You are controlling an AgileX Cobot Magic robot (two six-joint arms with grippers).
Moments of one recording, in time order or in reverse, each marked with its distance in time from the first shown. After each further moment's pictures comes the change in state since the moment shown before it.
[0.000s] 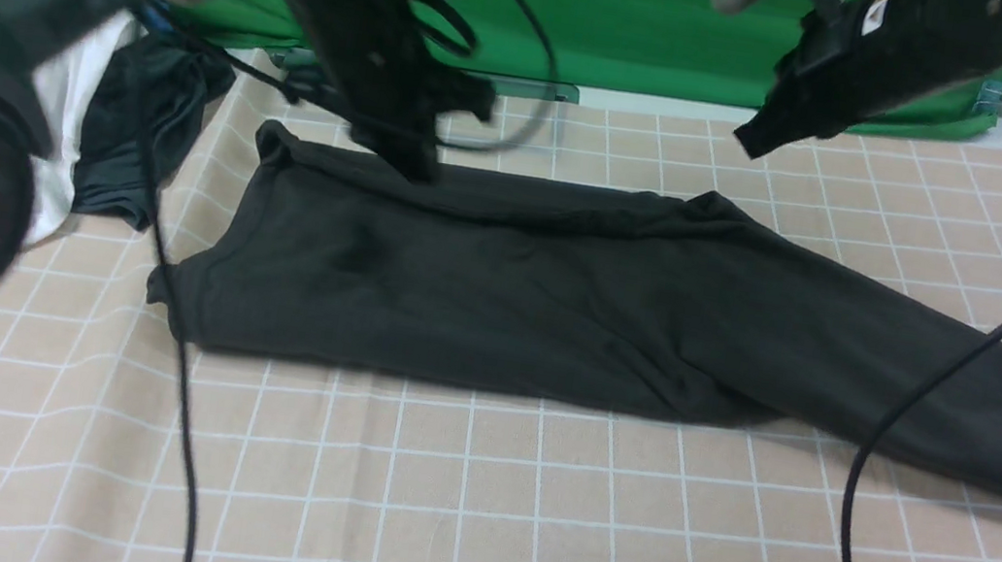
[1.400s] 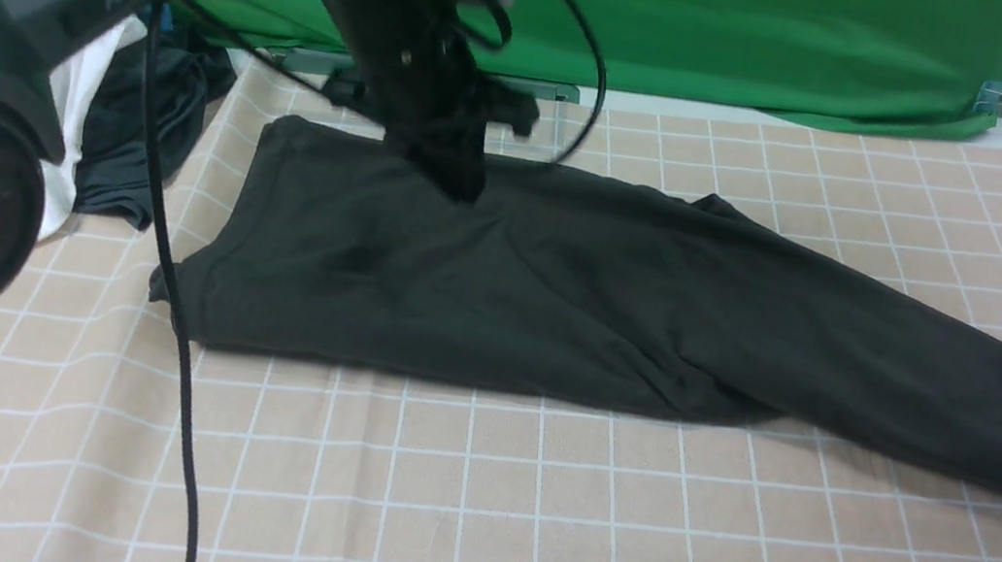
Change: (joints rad) right arm -0.537 -0.186 0.330 0.228 0.389 0.136; left arm 0.003 -0.050 0.020 -0.088 0.123 0.129
